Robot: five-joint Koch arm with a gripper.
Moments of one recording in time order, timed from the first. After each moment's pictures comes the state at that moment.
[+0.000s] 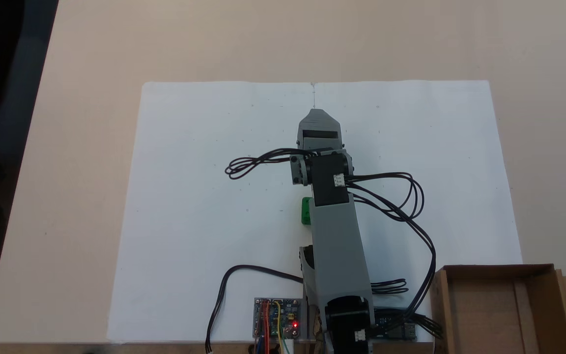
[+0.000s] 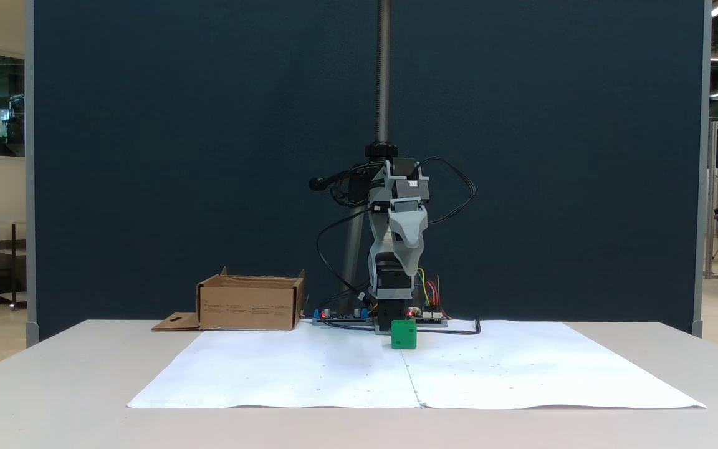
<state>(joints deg) -8.0 129.1 113.4 45.7 9.4</state>
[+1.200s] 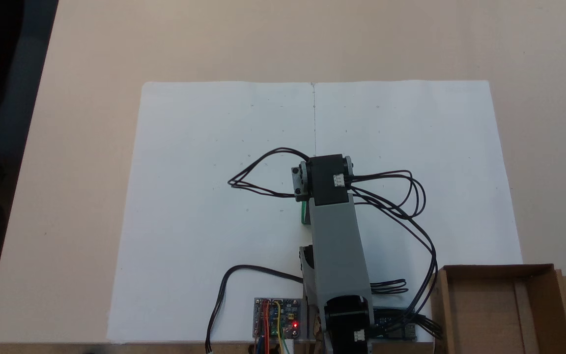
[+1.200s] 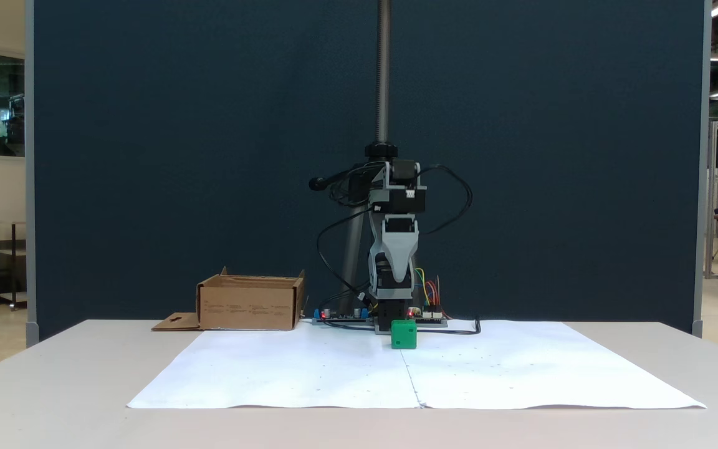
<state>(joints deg) -7.6 129.1 115.3 71.9 9.6</state>
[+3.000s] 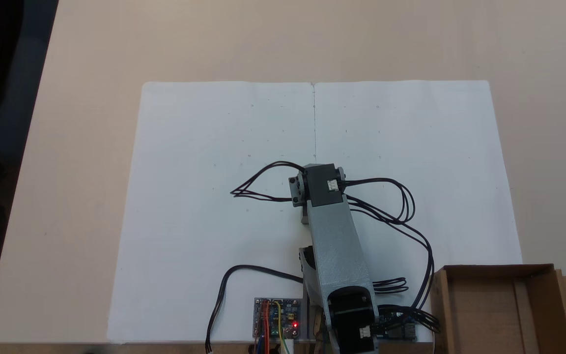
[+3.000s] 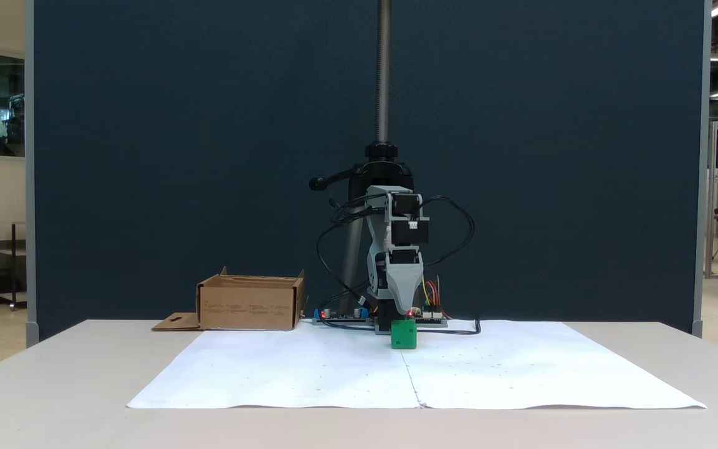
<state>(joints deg) -10.5 127.2 133.1 49.1 9.6</state>
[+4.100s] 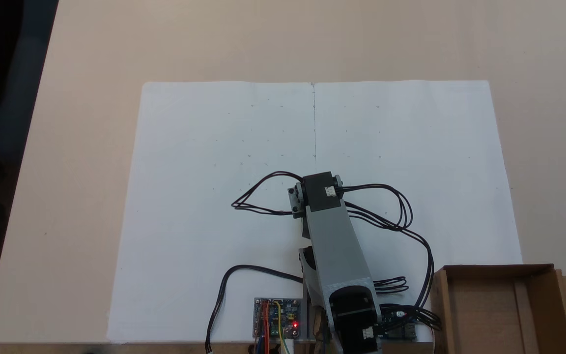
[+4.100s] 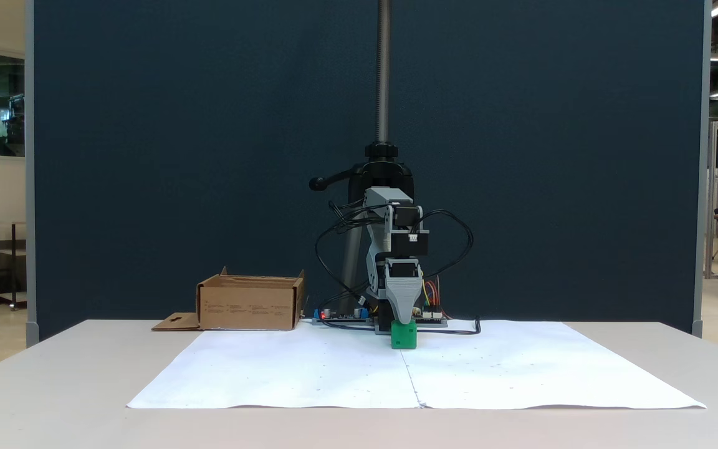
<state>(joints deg) -12.4 127.8 140.3 48.2 9.6</state>
